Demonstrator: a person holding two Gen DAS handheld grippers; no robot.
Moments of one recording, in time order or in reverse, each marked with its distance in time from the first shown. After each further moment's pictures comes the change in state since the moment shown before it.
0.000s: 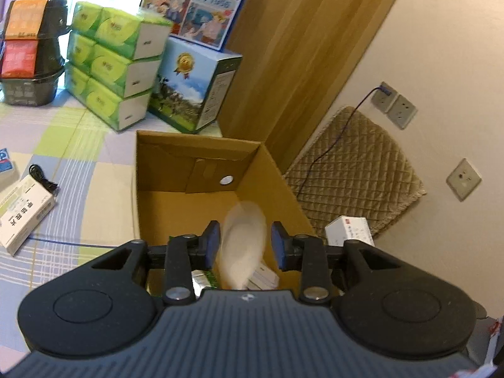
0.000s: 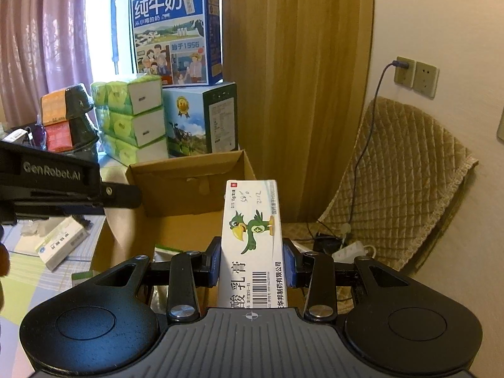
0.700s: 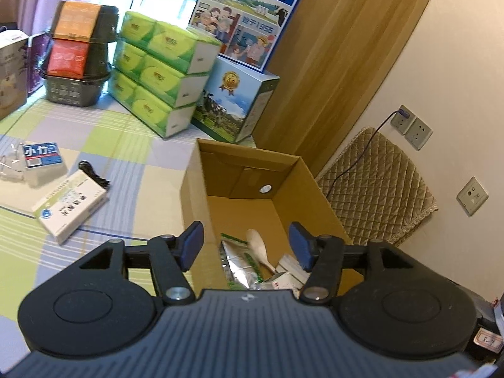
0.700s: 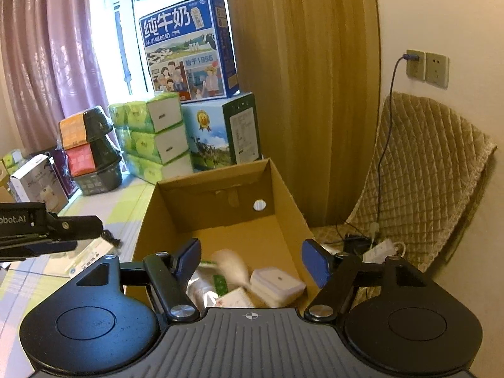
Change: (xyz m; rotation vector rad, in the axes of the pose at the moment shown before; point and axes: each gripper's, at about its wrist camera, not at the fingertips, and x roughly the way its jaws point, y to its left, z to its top) left arm -0.062 0.048 -0.017 -0.052 -0.075 0.060; right arm -0.011 0.008 -0.001 0.087 -0.034 0.098
